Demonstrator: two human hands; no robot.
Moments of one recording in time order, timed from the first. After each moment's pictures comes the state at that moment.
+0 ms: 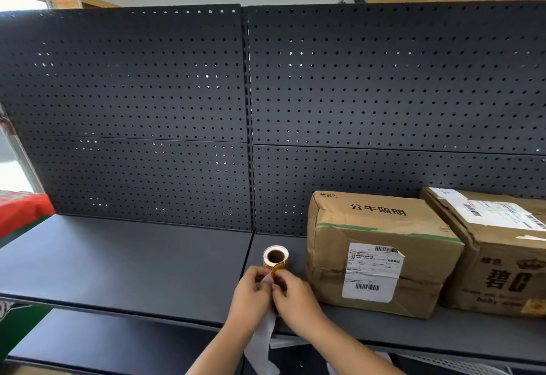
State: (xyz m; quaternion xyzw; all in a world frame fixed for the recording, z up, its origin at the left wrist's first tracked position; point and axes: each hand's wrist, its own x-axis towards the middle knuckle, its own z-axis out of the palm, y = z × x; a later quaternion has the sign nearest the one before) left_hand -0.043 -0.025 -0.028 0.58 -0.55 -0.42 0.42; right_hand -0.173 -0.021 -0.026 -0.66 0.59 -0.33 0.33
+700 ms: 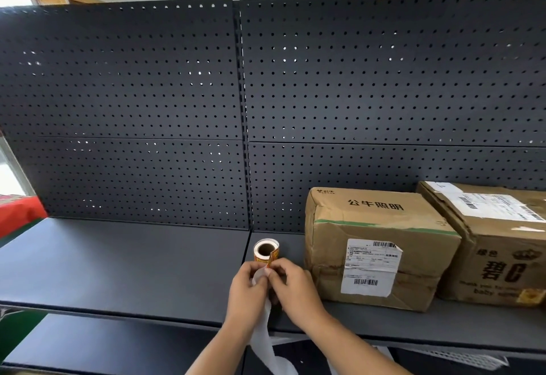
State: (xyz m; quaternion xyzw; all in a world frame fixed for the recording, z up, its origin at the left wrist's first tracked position) left_hand -0.044 -0.022 -0.024 0.55 -0.48 -0.46 0.50; right_hand -0.172 -0.026 -0.023 -0.64 0.56 -0.42 0.31
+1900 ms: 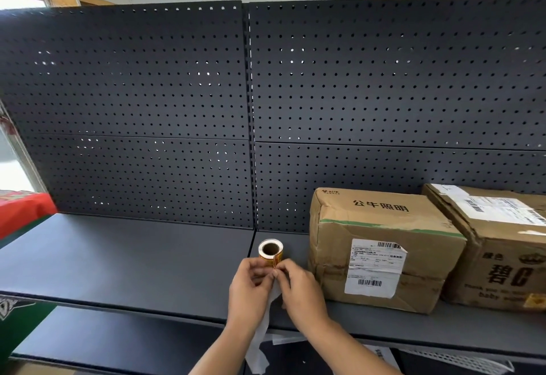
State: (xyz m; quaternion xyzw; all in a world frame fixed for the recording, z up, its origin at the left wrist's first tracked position) left_hand -0.042 -0.016 -0.020 0.56 -0.50 -0.41 0.52; right_hand -0.170 -0.027 -0.037 -0.68 0.60 -0.38 0.19
